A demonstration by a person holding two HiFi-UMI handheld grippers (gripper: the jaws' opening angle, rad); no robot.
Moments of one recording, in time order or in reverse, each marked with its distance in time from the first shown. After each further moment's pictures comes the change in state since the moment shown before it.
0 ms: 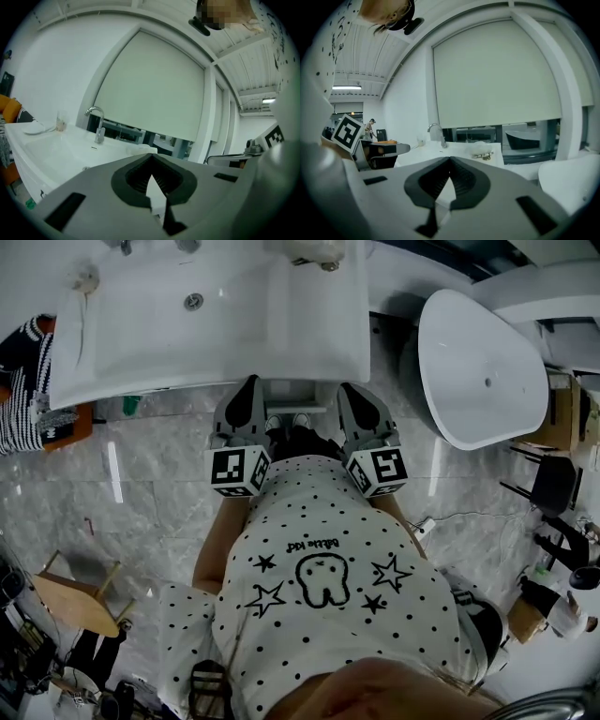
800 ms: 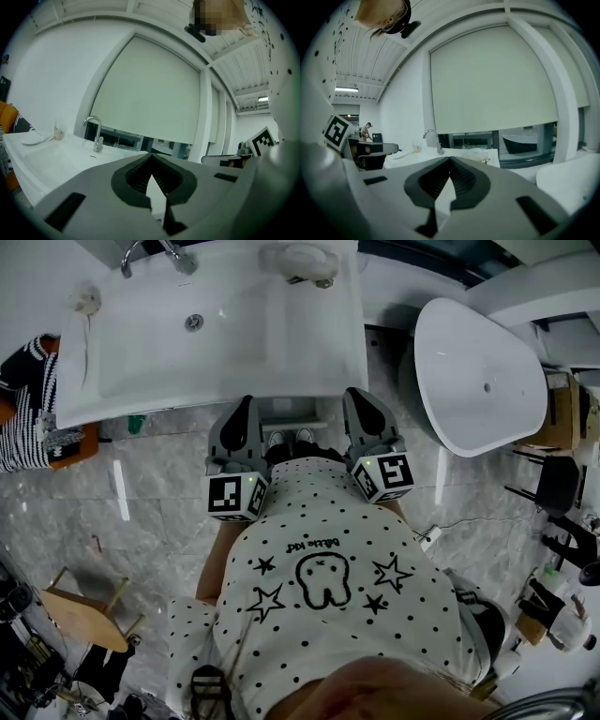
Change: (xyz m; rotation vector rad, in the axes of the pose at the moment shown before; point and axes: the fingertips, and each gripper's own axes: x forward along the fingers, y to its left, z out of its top) left arm -0.012 -0.005 0.037 0.044 -0.048 -0.024; right arm 0.004 -0.016 0.028 0.017 -0.061 -0.044
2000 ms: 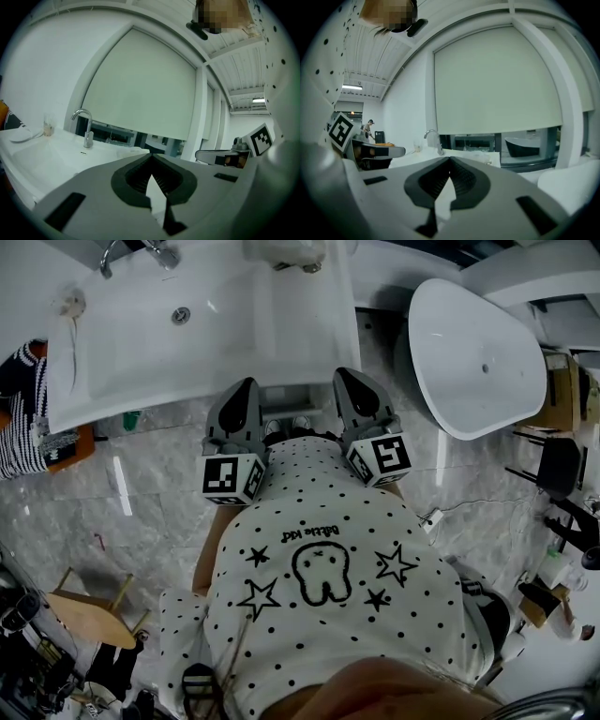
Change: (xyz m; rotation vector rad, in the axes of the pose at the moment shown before) left arm 0.026 -0.018 -0.011 -0.001 0.055 -0.083; right arm 0.008 -0.003 0.007 -0.050 0.007 0.030
